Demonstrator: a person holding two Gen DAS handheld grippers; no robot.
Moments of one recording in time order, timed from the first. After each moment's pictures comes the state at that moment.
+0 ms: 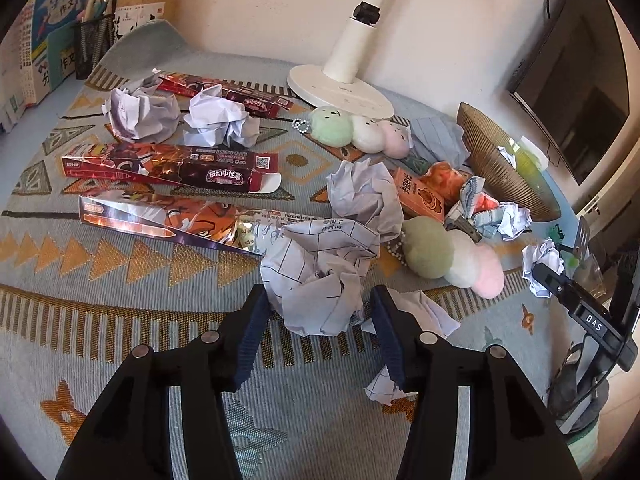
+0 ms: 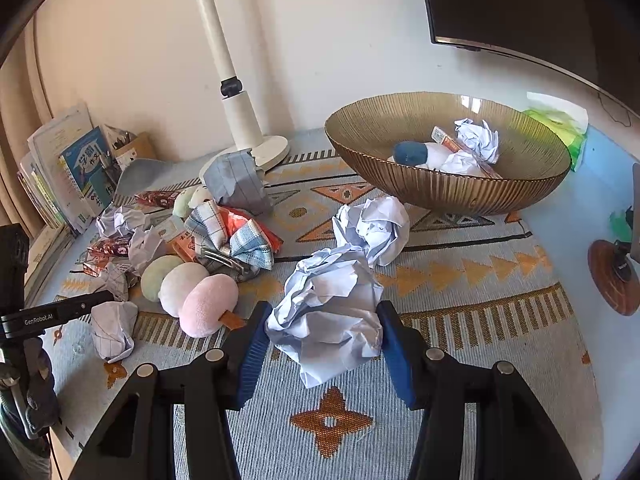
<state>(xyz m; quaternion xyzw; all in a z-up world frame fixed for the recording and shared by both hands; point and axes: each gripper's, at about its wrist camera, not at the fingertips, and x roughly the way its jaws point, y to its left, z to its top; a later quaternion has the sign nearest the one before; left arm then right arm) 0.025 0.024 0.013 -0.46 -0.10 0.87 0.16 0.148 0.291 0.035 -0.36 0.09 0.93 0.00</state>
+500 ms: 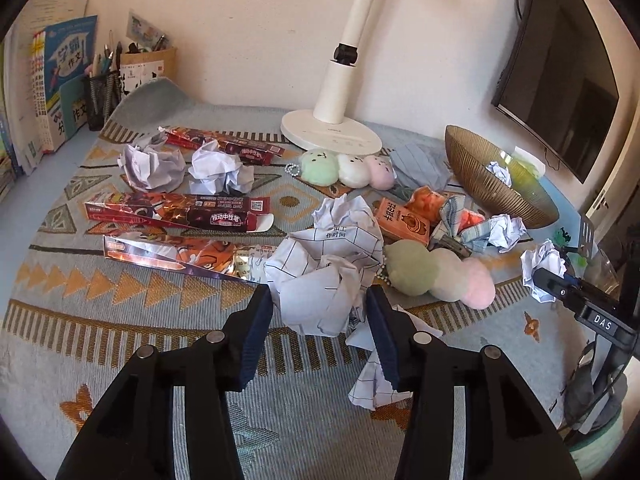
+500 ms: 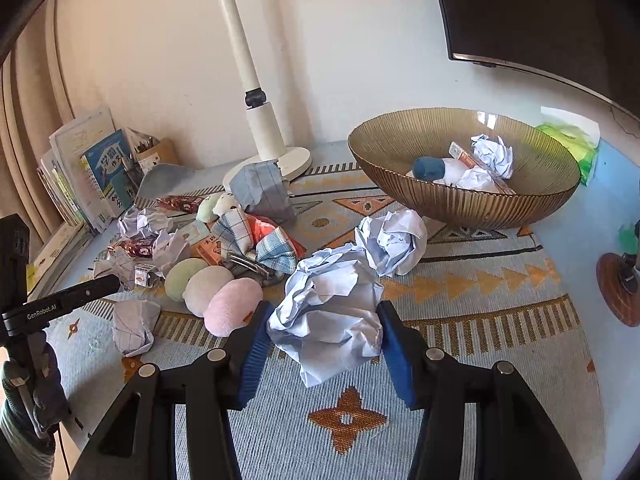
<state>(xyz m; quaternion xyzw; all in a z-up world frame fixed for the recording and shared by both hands) 0.049 0.030 0.034 -0.39 -0.07 0.91 0.15 0.158 0.287 0.042 -0.34 0.09 0.94 -0.03</state>
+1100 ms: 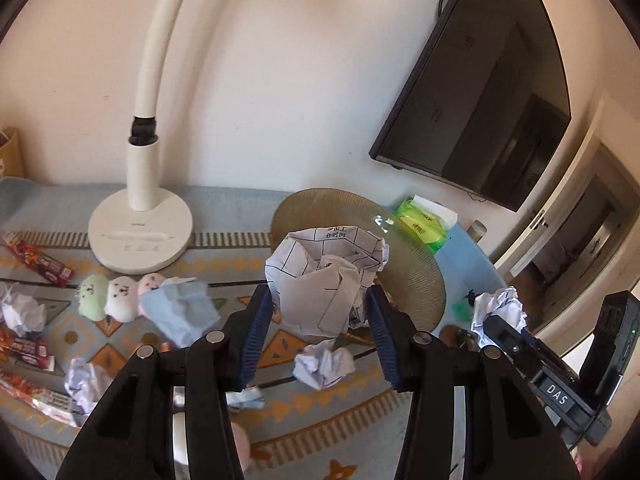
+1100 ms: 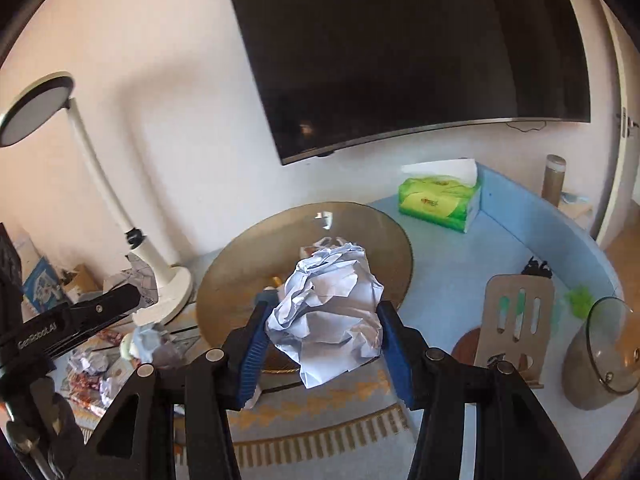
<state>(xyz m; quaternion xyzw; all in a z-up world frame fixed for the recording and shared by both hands) -0.038 0.236 0.140 -0.37 -0.11 0.88 0.27 0.141 0.435 0.139 -0.29 0.17 0.93 0.15</state>
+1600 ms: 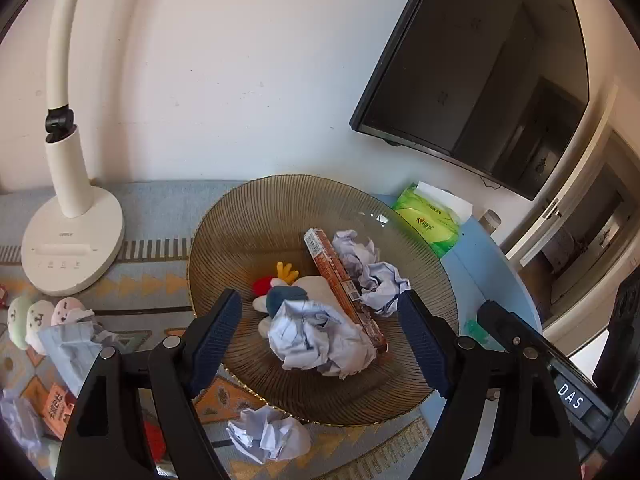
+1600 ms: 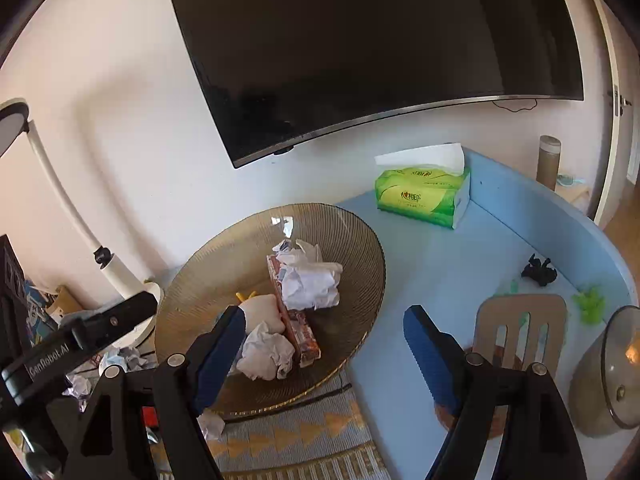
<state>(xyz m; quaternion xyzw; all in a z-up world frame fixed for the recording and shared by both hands) -0.078 0.318 0.114 -0.38 -0.09 0.88 0.26 0.128 0.466 0.122 -0.29 0.18 0.93 0.15</state>
